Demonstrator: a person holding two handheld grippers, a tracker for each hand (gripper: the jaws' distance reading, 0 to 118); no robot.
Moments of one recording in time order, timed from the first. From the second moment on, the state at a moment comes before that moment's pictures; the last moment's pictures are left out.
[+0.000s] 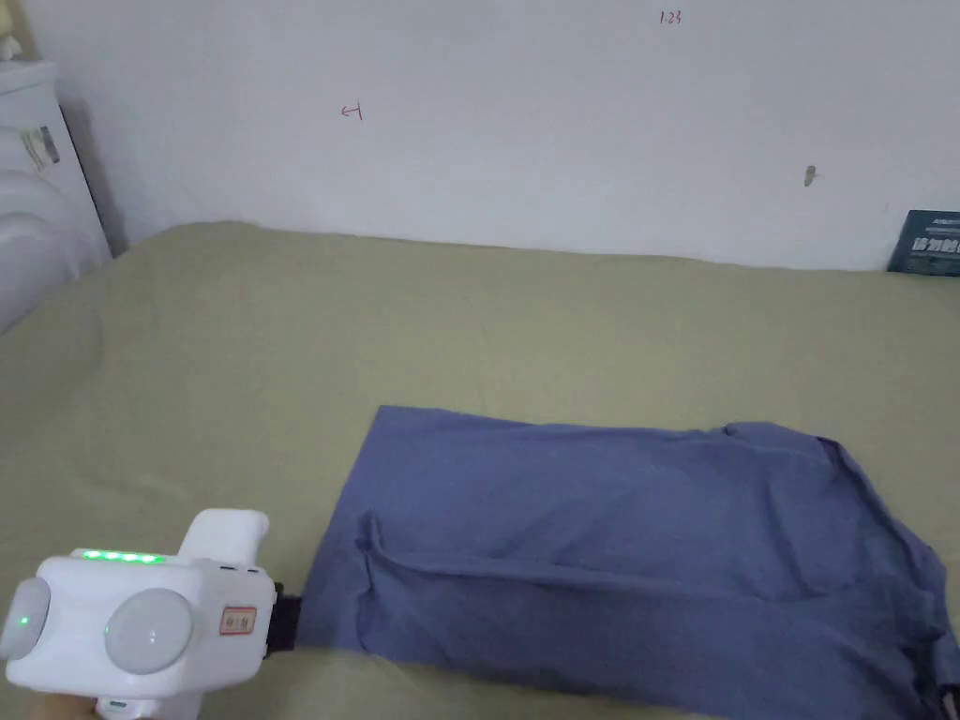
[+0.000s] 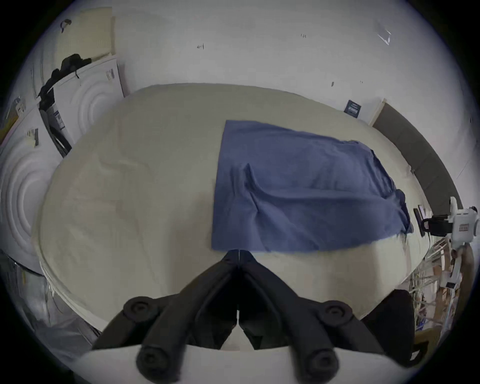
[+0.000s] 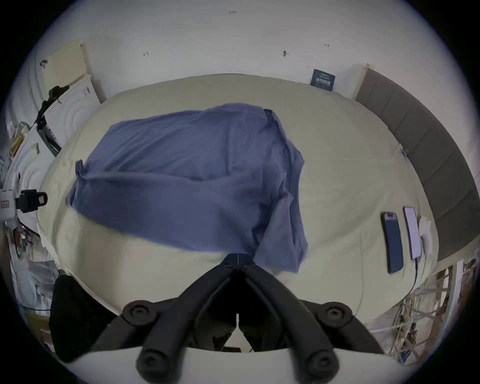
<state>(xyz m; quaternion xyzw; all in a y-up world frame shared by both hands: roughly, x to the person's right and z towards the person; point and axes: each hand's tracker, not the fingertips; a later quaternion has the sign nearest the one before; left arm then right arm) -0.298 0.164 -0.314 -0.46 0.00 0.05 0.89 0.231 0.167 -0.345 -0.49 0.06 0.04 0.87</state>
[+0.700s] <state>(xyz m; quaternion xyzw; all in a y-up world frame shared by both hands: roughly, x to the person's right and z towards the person) -0.291 0.082 -0.425 -0.57 0.02 0.02 0.82 0.260 0.155 -0.351 -0.51 0.03 0.01 0.86</state>
